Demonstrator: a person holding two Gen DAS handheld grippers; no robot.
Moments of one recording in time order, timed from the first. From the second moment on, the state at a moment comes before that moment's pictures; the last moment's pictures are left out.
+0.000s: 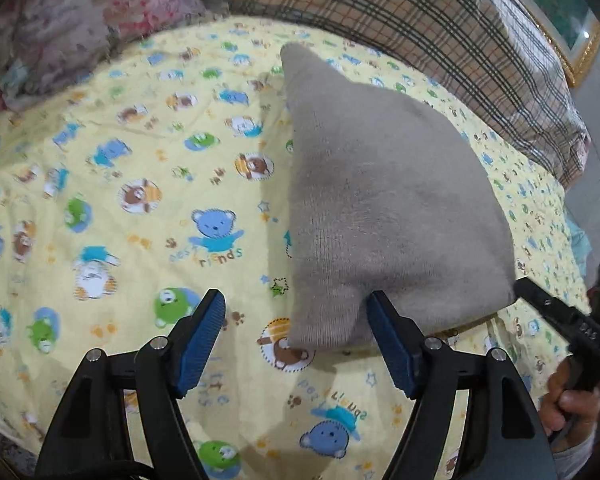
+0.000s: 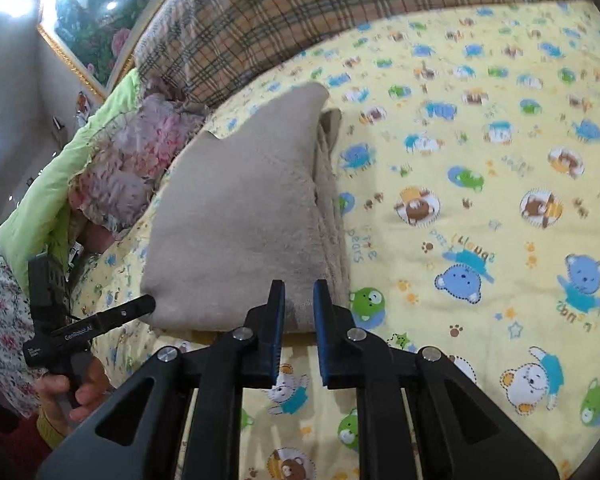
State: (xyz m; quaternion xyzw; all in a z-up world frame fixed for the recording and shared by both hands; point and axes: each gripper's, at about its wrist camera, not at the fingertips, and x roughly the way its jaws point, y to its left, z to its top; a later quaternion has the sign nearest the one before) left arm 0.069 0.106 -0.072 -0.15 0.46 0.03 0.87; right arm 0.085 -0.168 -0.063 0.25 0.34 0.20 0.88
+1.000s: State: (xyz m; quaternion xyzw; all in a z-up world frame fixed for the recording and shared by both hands) left arm -0.050 0.061 -0.064 -0.03 0.39 0.11 0.91; right arm -0.048 -0.134 -0.076 0.14 0.27 0.17 0.94
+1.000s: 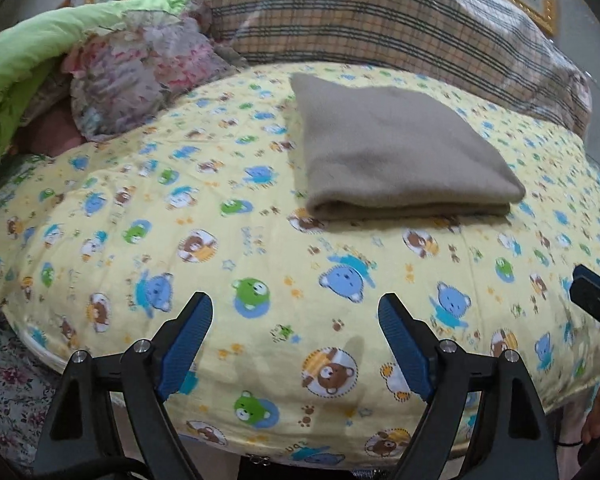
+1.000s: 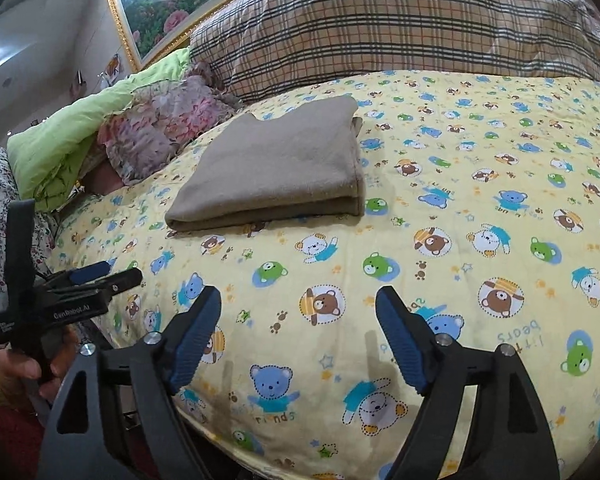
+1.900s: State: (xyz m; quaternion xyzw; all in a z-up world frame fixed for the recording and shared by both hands) left arm -0.016 0.062 -0.056 -0.03 0.39 0.07 0.92; right arm -0.015 -0.113 -0.053 0.07 0.25 0.17 0.95
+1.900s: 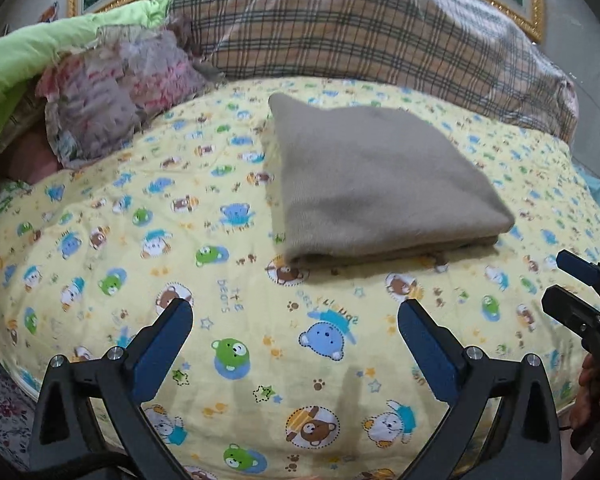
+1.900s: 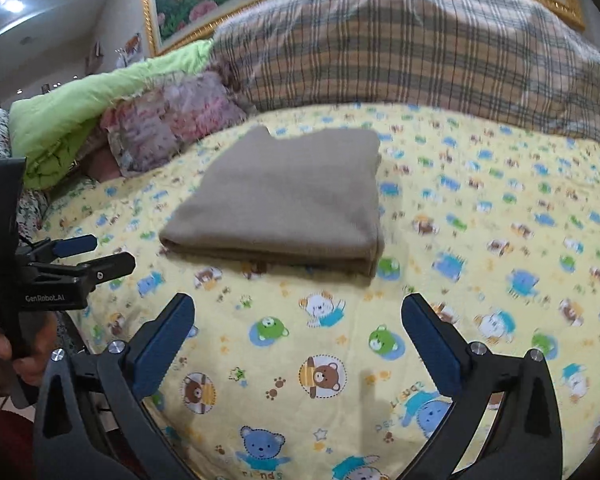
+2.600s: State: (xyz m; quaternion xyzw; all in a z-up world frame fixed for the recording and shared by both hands) left arm -0.001 0.060 -0.060 -0.04 0.38 0.08 0.92; right arm 0.019 -0.105 -0.068 0.09 0.27 0.16 0.94
